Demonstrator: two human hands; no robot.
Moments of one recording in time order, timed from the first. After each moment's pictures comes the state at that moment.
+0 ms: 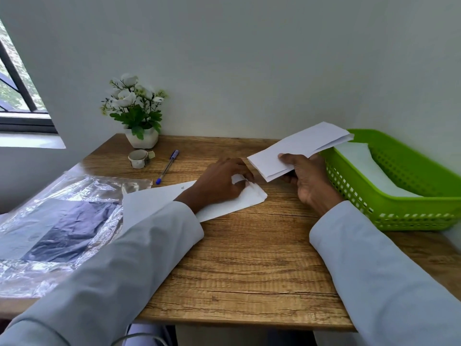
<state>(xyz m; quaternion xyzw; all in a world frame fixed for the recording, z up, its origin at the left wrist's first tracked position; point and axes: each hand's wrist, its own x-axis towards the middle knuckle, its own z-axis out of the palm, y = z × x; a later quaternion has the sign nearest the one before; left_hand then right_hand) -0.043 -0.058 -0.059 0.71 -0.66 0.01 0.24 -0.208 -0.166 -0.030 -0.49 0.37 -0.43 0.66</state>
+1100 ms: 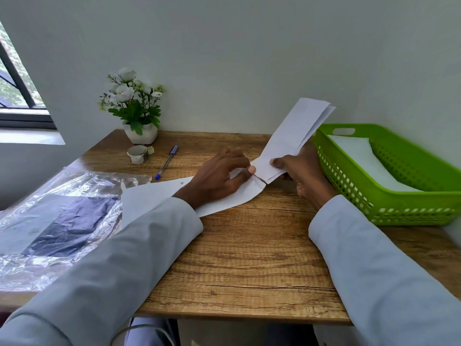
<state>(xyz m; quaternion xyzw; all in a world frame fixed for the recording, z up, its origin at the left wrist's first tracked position) -0.042 -0.056 -0.064 0.66 -0.68 0.06 0.31 -0.204 -0.165 -0.029 -0.63 0.41 -0.39 0.53</state>
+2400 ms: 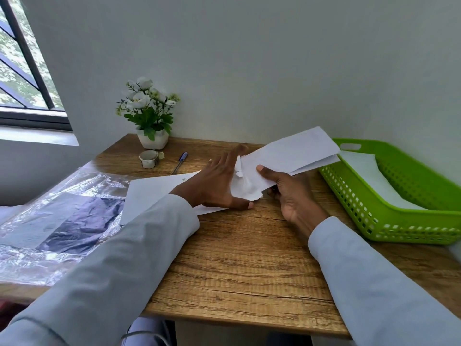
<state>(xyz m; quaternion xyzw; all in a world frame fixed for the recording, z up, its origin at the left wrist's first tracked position) -0.043 -0.024 -0.033 0.74 -0.65 -0.02 0.20 -0.191 -0.122 -0.037 -0.50 0.34 -0.40 0.69</state>
